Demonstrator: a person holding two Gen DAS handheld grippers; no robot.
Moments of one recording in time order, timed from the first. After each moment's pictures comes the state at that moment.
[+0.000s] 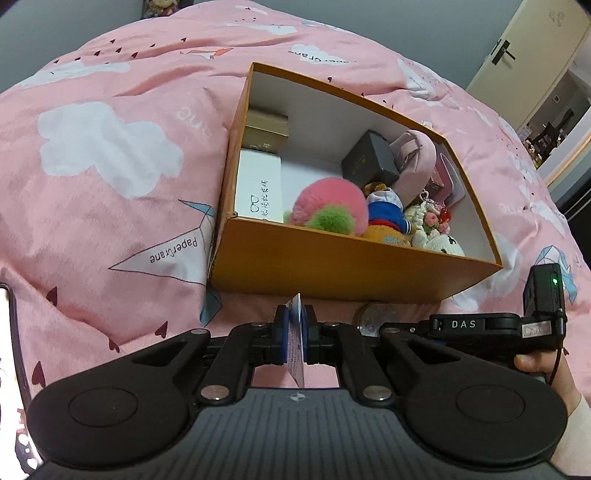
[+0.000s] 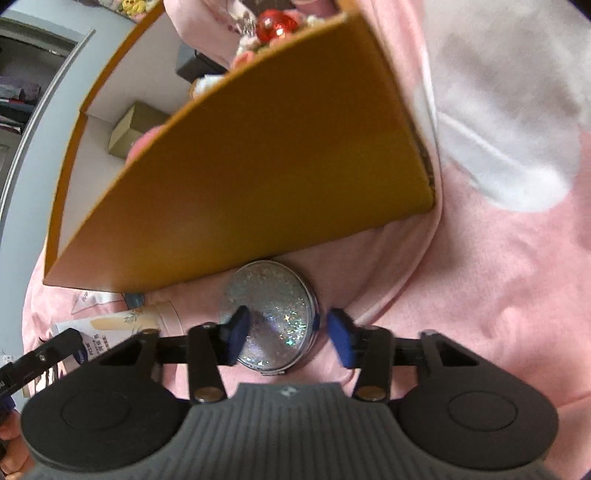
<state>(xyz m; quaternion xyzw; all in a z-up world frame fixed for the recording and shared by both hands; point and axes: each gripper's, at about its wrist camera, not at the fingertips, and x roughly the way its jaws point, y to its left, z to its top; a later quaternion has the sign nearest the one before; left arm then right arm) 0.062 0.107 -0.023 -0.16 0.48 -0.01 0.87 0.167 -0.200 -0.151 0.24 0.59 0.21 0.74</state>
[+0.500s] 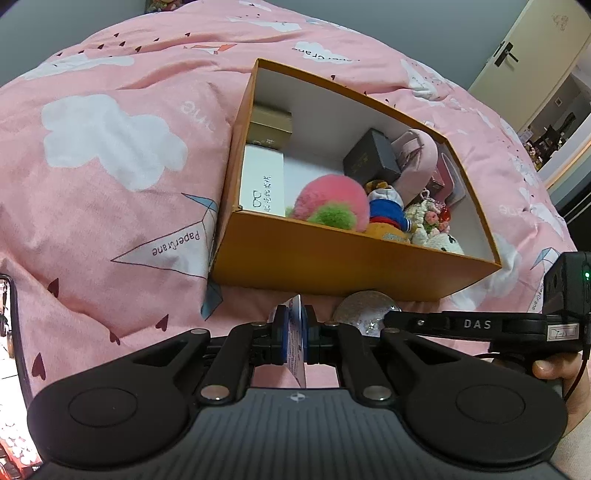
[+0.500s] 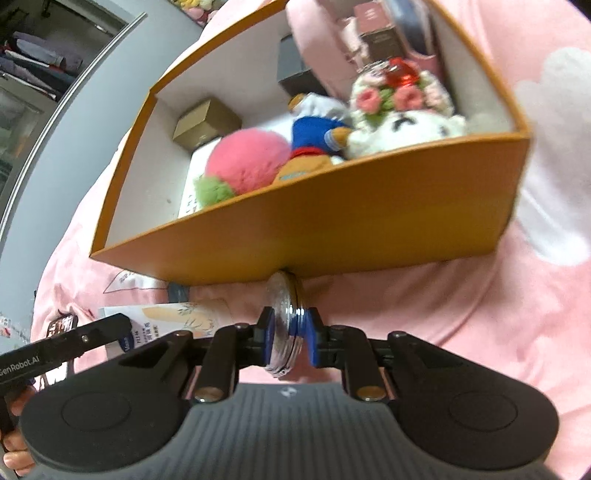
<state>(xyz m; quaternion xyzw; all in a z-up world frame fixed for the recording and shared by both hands) 0.059 0.109 -0.026 -0.17 0.48 0.00 0.86 0.156 -0.159 -0.114 0.19 0.55 0.26 0.77</state>
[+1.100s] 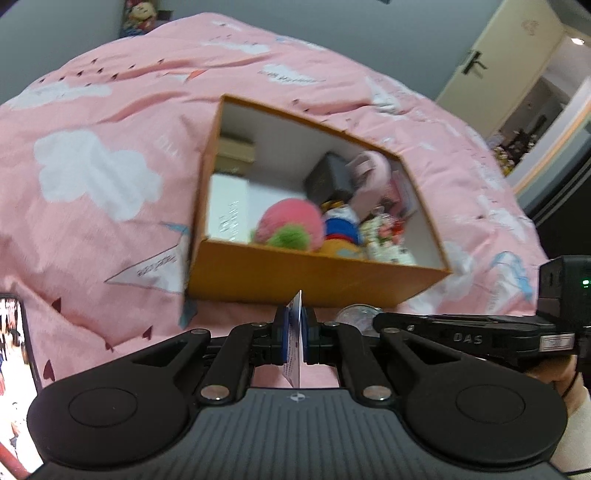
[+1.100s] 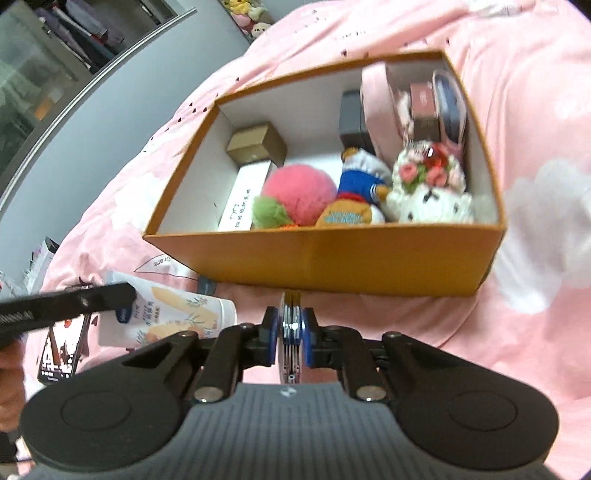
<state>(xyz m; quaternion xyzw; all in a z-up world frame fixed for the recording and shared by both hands) 0.042 0.102 0.024 -0.17 0.45 -0.06 0.88 0.122 -0.174 -0.043 0.10 0.49 0.29 0.82</state>
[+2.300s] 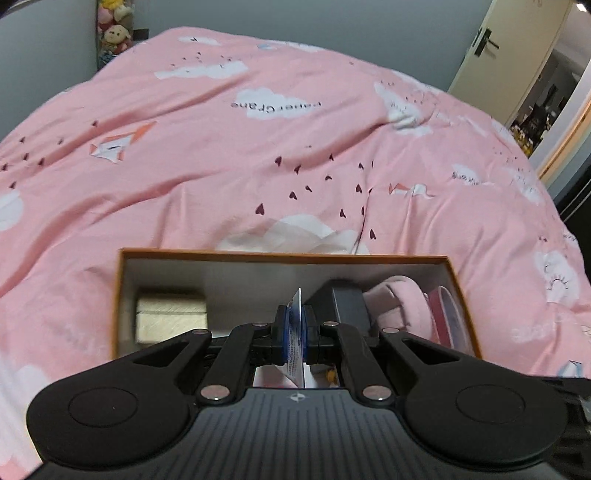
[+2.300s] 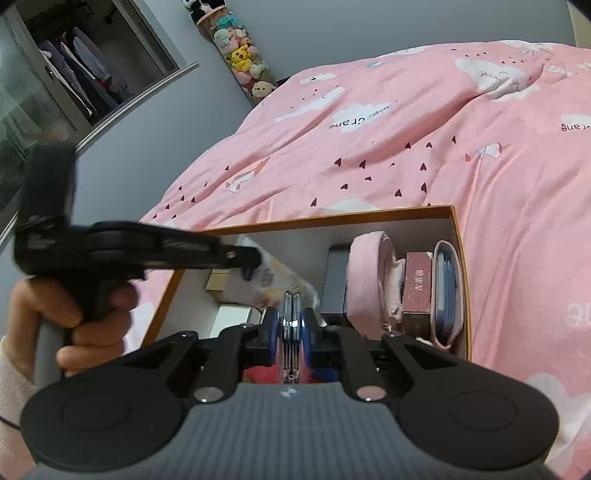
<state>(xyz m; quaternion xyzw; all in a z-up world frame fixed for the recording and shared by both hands) 0.278 0.072 0.001 -0.09 0.47 -0.04 0.88 0.242 -0.167 -0.004 0.12 0.41 0.28 0.86</state>
